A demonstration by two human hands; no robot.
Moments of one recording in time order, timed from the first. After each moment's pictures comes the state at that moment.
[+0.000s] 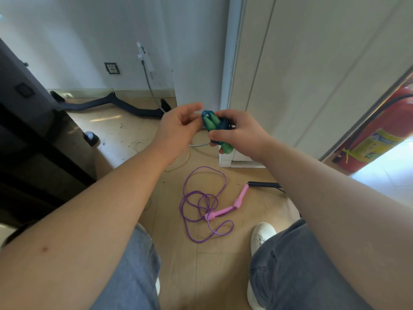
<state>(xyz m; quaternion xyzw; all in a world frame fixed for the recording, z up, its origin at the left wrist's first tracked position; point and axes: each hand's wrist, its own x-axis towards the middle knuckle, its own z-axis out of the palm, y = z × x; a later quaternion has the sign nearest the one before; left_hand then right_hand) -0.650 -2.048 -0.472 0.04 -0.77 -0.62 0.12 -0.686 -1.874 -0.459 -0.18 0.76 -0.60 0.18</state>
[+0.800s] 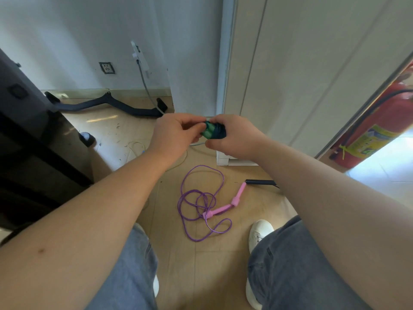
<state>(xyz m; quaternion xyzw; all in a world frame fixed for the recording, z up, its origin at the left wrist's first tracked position) -0.646 -2.041 -0.479 0.03 -0.83 -0.54 0.13 -0.690 -1.871 -0.462 -0.25 0.90 -0.35 0.10</state>
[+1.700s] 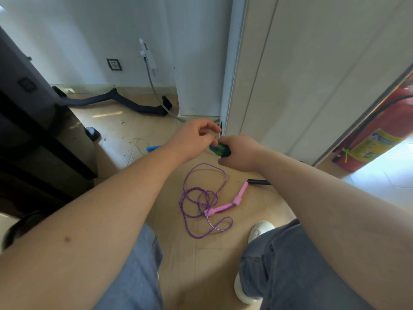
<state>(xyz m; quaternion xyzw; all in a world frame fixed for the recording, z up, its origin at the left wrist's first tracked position) -0.639 -2.033 -0.481 0.03 -0.87 -0.49 -0.02 -0.683 -1.871 -0.499 -0.26 0.94 -0.16 0.15</state>
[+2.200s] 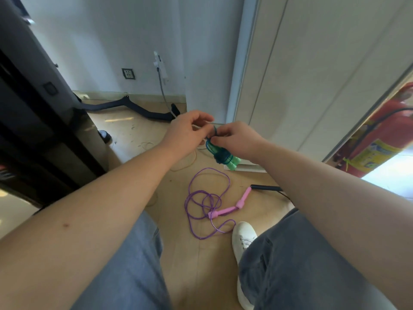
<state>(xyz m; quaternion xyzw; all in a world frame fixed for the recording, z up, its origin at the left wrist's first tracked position) -0.610 -2.055 -0.462 0.03 -0.84 -0.52 0.11 -0.654 -1.892 -0.453 -0.22 0.89 -0.37 0.15</state>
